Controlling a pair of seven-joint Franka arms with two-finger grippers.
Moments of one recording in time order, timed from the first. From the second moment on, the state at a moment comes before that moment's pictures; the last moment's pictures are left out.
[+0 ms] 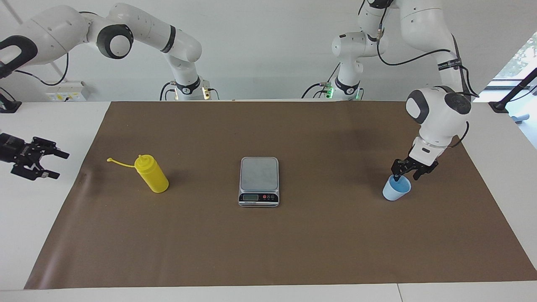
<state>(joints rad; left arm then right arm) 0.02 0.19 0.00 -2.06 -0.03 2.40 0.08 -0.64 0.78 -0.04 -1.00 0.69 1.27 0.63</state>
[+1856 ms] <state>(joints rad) -0.71 0.33 -0.02 -1.66 0.01 2.09 -1.03 -0.54 0.66 -0.03 -1.62 1.02 1.48 0.81</state>
